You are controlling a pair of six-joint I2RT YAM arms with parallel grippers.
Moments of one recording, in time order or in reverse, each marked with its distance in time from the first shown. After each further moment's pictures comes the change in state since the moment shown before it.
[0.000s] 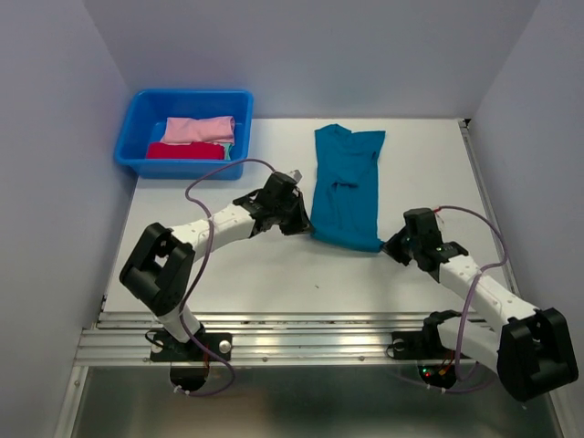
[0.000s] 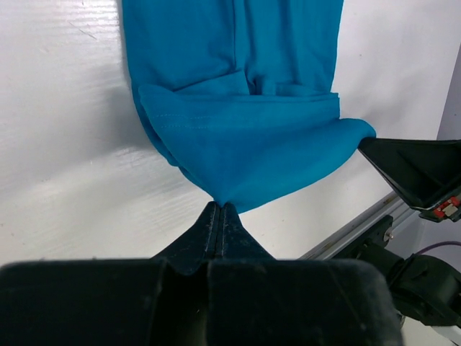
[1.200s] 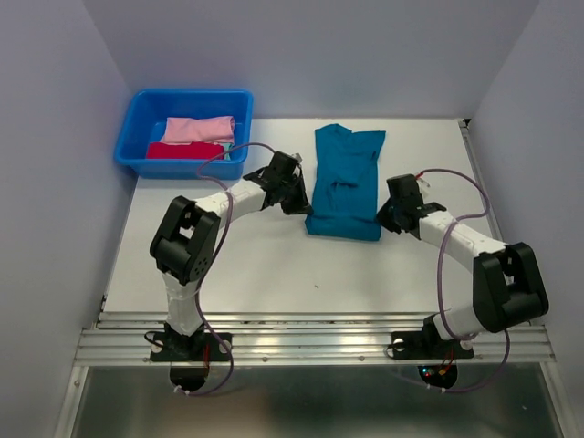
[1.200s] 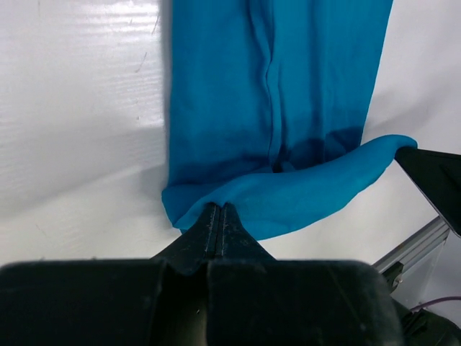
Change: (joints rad) left arm 0.103 0.276 0.271 -0.072 0.033 0.075; right arm 0.000 0.386 0.320 0.030 0.111 -0.175
